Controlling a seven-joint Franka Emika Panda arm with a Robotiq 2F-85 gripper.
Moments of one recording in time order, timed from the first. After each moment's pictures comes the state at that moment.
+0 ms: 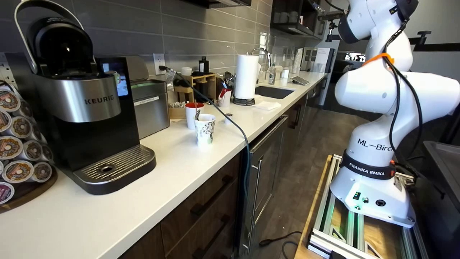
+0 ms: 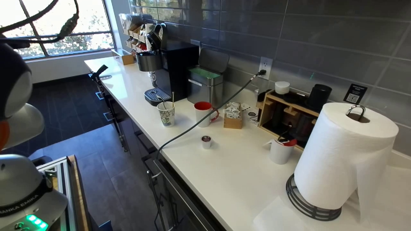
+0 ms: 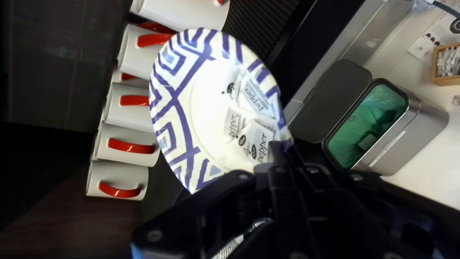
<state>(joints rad) -1.43 1.03 2.44 -1.75 -1.25 1.99 -1.47</state>
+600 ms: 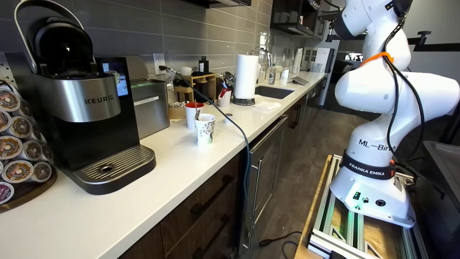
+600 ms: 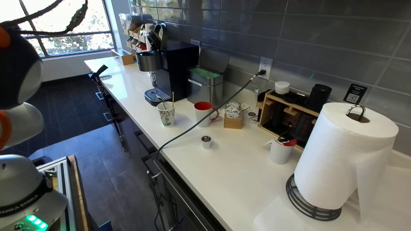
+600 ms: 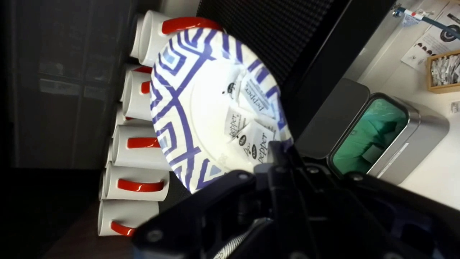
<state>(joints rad) -1.36 0.97 2.39 -1.58 -1.25 1.95 -1.47</state>
